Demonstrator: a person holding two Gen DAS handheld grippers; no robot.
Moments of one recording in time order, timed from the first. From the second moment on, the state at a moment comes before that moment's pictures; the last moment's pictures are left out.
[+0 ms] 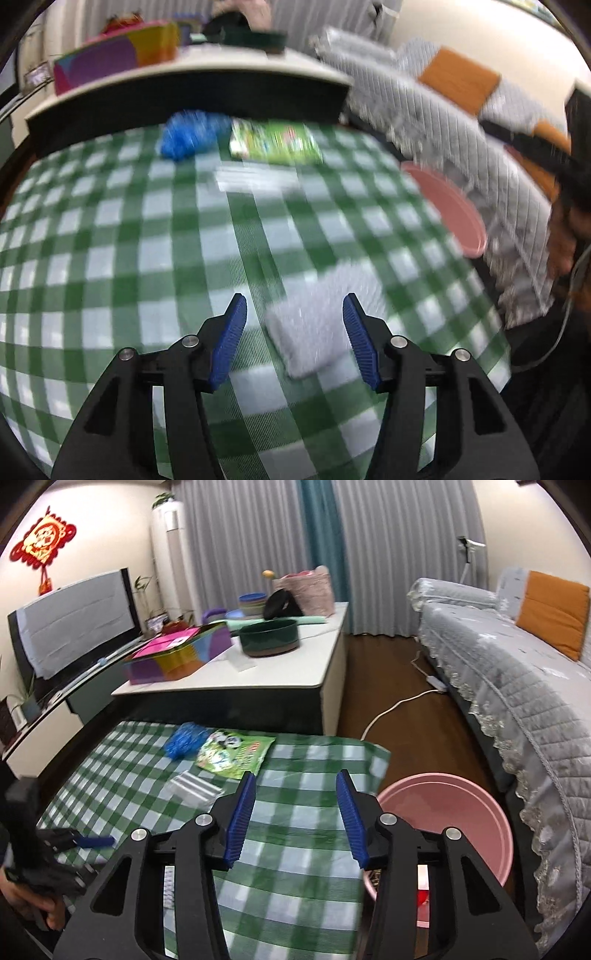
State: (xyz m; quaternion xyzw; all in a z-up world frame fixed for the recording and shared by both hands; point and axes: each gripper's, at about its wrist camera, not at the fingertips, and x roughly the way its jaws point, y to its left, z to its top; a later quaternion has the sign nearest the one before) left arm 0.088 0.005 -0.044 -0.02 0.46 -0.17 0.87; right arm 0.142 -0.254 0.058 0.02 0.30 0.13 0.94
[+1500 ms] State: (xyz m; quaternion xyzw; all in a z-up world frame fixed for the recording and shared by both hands) left arm 0.167 0.081 -0.035 -0.07 0.41 -0.02 0.91; right arm 0.240 -0.091 -0.064 -0.11 0.42 0.28 0.86
